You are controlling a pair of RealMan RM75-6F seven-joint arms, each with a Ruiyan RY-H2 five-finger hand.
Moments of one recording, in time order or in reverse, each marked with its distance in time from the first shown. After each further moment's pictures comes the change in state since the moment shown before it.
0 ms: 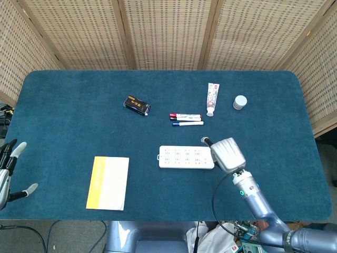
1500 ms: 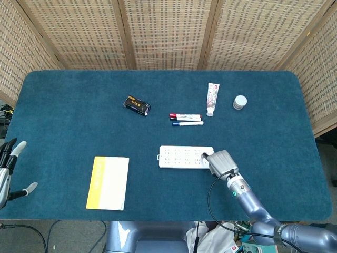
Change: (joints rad) left arm -0.006 -0.009 -0.012 0.001 -0.018 -0.012 0.025; right arm 0.036 -0.101 0.021 0.113 0.293 -0.334 -0.136
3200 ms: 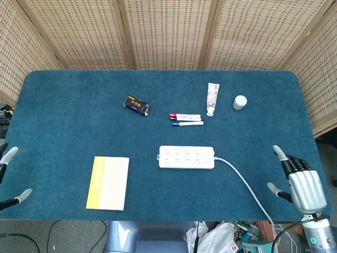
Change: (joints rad) left arm 0.059 0.033 0.037 0.034 0.127 0.097 -0.123; right arm -0.560 0.313 -0.007 -0.054 -0.712 0.632 0.511
